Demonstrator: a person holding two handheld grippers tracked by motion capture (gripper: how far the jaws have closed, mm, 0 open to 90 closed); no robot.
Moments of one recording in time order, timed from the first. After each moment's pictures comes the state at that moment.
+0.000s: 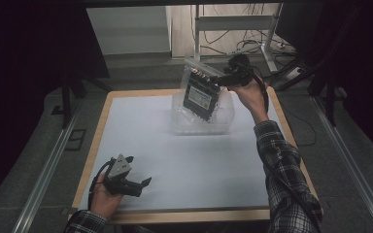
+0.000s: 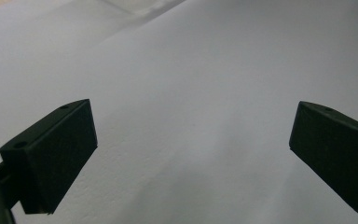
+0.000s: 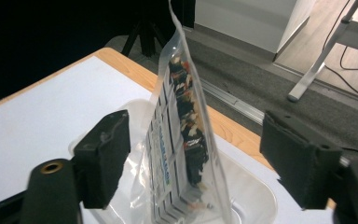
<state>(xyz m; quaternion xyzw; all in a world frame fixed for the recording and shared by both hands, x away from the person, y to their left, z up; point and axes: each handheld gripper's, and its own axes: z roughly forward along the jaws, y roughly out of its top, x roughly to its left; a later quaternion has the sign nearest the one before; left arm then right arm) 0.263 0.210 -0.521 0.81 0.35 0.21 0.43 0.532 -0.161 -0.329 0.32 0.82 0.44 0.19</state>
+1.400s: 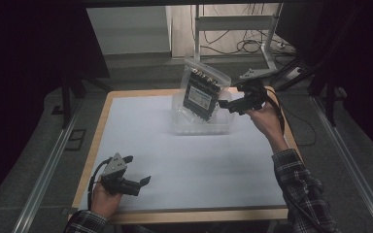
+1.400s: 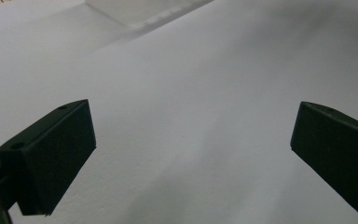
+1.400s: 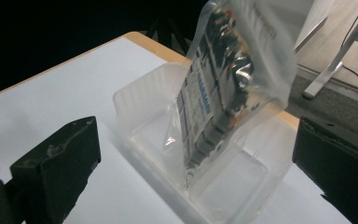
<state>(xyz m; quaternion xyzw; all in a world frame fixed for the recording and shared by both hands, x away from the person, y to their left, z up) 0.263 0.215 -0.518 0.79 0.35 0.18 0.46 0.461 -0.195 -0.350 0.30 0.82 0.45 0.18</state>
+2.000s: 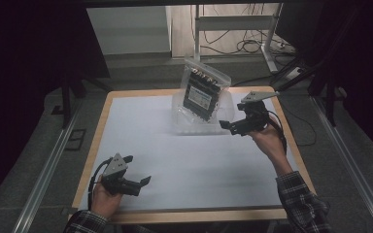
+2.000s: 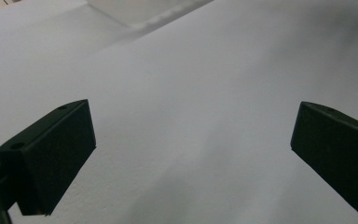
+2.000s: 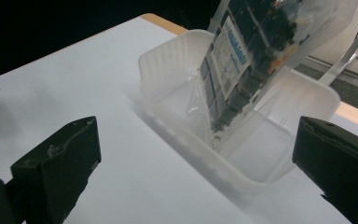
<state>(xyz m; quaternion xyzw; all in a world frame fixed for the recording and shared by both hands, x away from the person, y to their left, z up) 0.262 0.214 -0.518 0.80 0.35 0.19 0.46 0.415 -0.204 -0.386 0.30 0.83 0.45 0.16</state>
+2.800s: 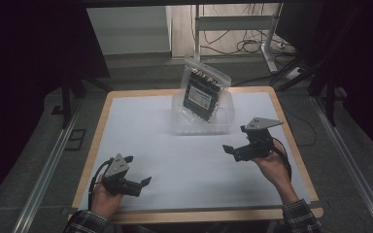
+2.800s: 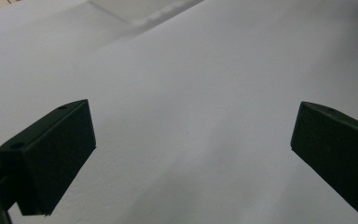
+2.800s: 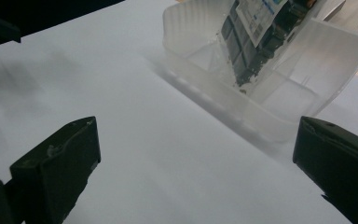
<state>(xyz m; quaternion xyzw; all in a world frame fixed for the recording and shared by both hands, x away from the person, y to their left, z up) 0.262 0.211 -0.519 0.80 0.35 0.20 0.45 0.360 -0.218 -0.425 0.29 0.83 0.44 0.17</state>
